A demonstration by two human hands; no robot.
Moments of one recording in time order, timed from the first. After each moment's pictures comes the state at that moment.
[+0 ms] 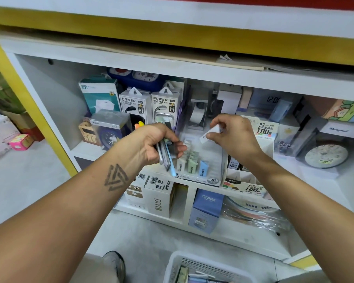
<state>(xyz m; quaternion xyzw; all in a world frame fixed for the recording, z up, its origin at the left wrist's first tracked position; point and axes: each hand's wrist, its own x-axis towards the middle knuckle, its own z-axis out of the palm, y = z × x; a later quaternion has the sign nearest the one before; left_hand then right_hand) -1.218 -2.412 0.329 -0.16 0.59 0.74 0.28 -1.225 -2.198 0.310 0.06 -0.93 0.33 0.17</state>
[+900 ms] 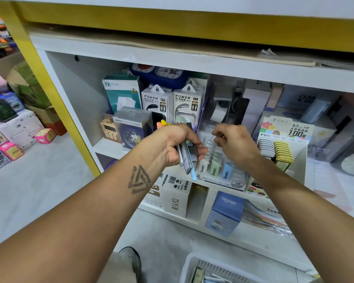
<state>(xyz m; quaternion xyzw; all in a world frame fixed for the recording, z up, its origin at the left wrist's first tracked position) -1.223 -2.419 0.325 -0.16 0.61 0.73 0.28 -1.255 -2.234 0.272 0.13 -0.95 0.25 0.12</state>
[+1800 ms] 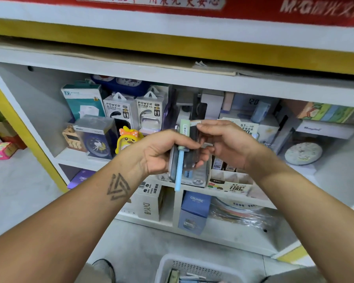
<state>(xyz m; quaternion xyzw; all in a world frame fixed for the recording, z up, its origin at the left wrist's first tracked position) -1.193 -2.366 0.340 0.02 0.52 0.76 0.40 -1.197 -2.180 0.337 0.05 -0.65 0.74 -0.15</state>
